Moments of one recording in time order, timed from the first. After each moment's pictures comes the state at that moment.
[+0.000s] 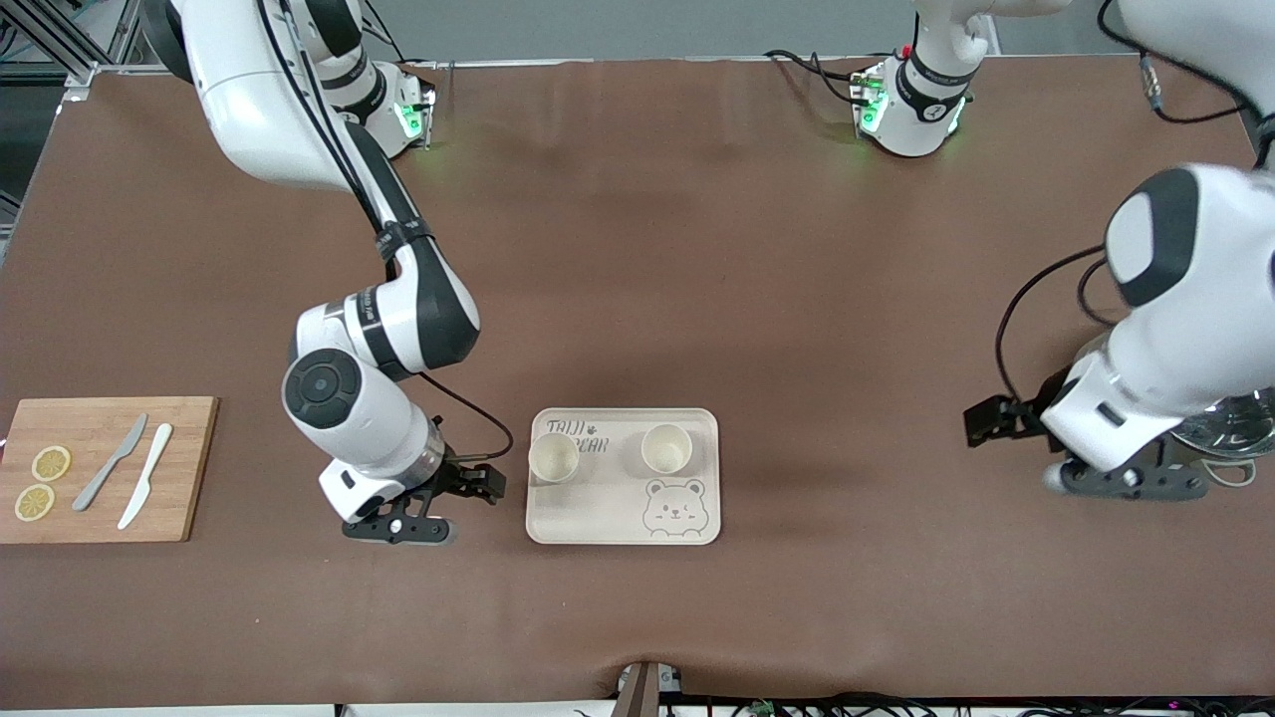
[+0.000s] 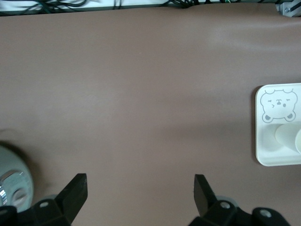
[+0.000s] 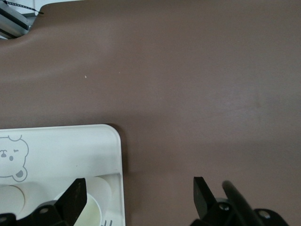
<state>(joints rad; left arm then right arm) -0.08 0.38 -0.07 -1.32 0.00 1.80 -0.08 0.40 0.75 -0.08 -1.18 0.09 2.08 0.38</state>
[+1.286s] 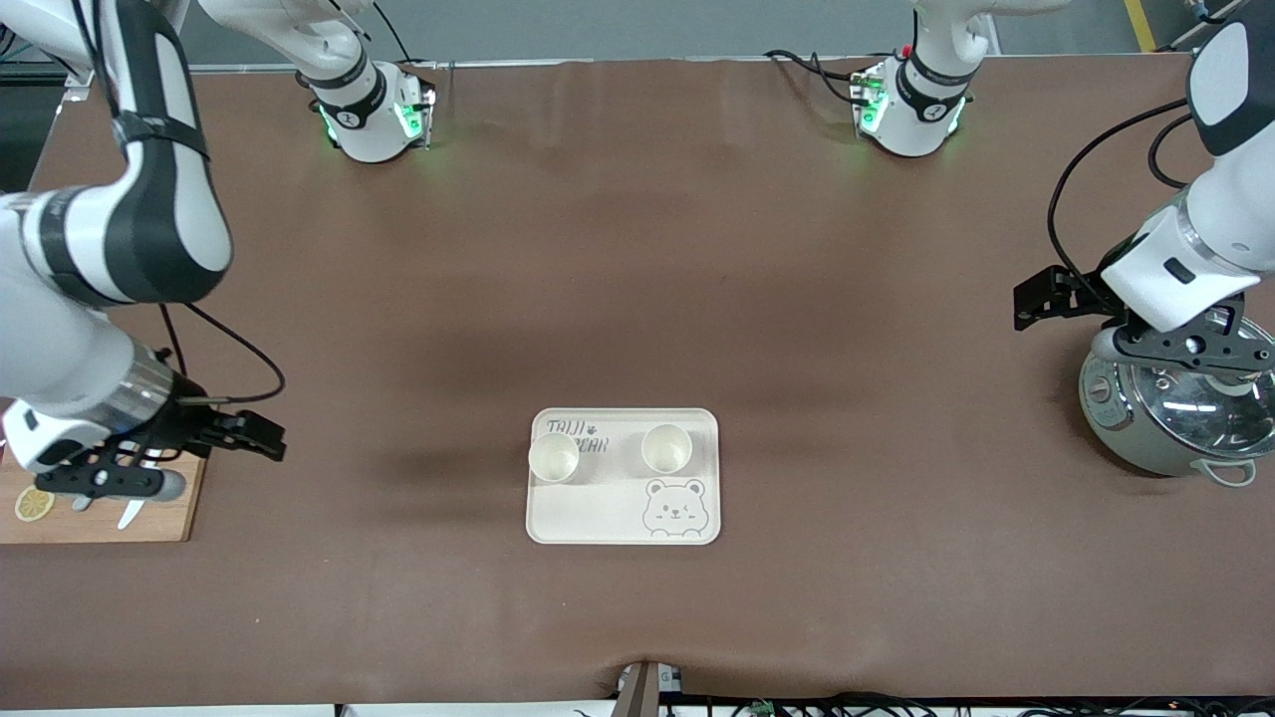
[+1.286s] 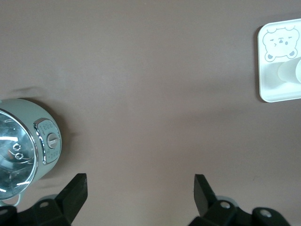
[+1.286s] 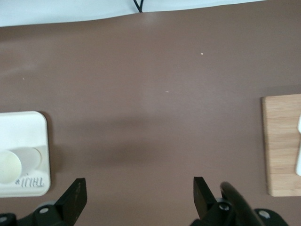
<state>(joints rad) -0.06 0.16 -0.07 -1.49 0.01 1.64 0.02 0.13 0.36 -0.10 -1.47 0.09 1.95 0.06</state>
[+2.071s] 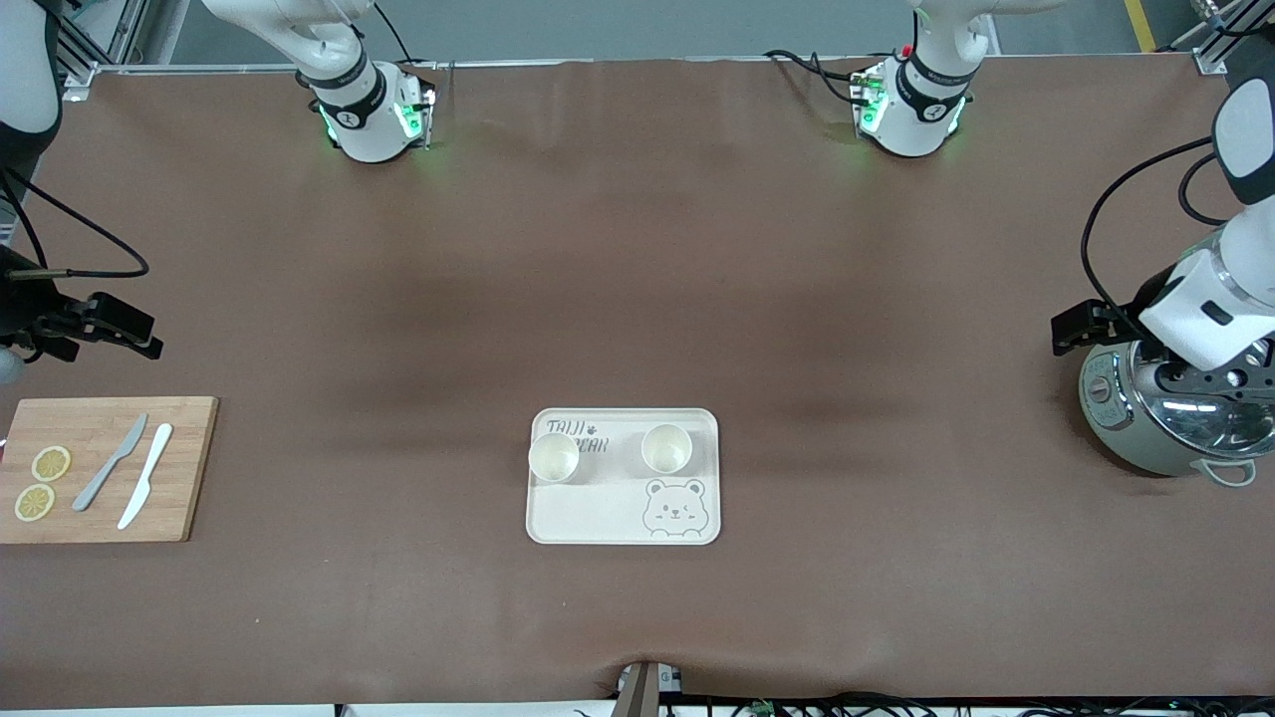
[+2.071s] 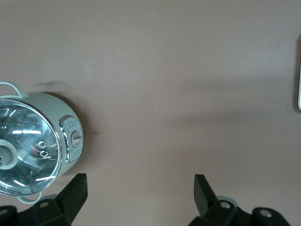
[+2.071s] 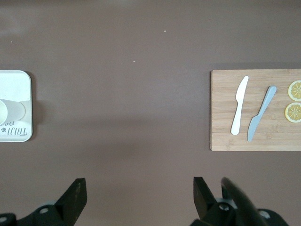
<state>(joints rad) 0.00 0.21 -0.06 -1.48 0.06 1.67 0.02 0.02 0.13 -0.09 -1.54 0.05 1.74 -0.08</state>
